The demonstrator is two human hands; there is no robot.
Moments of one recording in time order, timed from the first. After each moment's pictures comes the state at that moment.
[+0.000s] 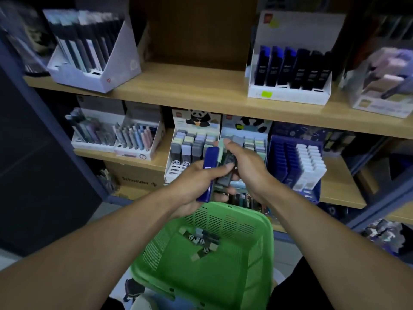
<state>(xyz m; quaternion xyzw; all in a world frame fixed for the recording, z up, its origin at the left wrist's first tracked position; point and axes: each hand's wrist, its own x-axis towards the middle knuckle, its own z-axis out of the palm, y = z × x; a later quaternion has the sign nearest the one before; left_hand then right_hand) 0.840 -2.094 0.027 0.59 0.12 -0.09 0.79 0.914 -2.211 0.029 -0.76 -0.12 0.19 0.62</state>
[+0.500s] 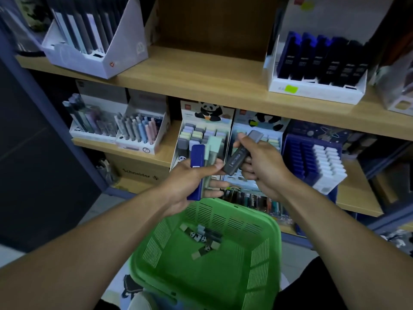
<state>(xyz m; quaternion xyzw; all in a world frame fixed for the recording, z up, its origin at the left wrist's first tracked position) 0.851 -2.053 0.003 0.56 0.17 -0.05 0.80 0.943 -2.200 0.014 -0.70 -0.09 0.22 0.67</state>
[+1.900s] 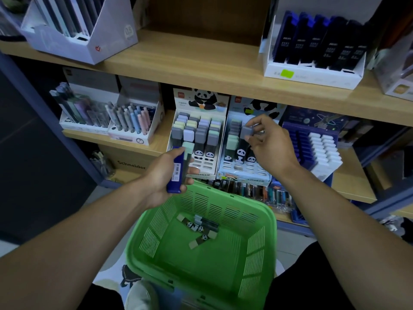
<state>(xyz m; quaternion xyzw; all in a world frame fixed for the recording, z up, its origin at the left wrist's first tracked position) 0.852 -2.024 -0.023 0.57 0.31 -0.06 0.76 0.980 -2.229 -0.009 -0.88 -0.23 -0.02 0.41</state>
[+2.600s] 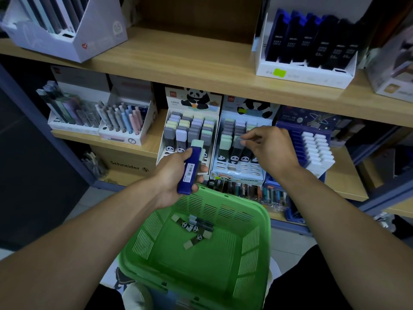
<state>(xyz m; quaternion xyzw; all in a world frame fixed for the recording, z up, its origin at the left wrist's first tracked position) 0.866 -2.052 -0.020 0.54 0.29 -0.07 0.79 0.994 -2.244 -0.019 -0.91 -0.23 -0.06 0.34</state>
